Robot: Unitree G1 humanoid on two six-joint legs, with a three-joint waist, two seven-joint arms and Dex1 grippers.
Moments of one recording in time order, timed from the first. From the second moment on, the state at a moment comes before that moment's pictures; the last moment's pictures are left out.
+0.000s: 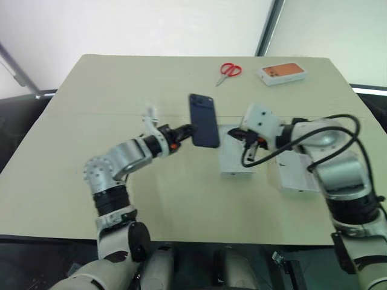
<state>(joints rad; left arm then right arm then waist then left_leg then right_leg) -0.69 -0.07 0.46 0.05 -1.47 1.31 0.46 -0.59 -0.72 0.10 -0.32 -0.03 0.68 1.03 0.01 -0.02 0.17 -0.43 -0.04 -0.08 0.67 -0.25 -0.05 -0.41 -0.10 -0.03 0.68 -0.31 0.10</state>
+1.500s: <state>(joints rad) -0.72 -0.16 0.24 0.24 -1.21 1.16 0.39 -0.32 -0.89 -0.05 -0.27 0.22 0.56 1.00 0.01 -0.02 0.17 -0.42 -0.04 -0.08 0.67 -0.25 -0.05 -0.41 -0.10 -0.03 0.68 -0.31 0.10</state>
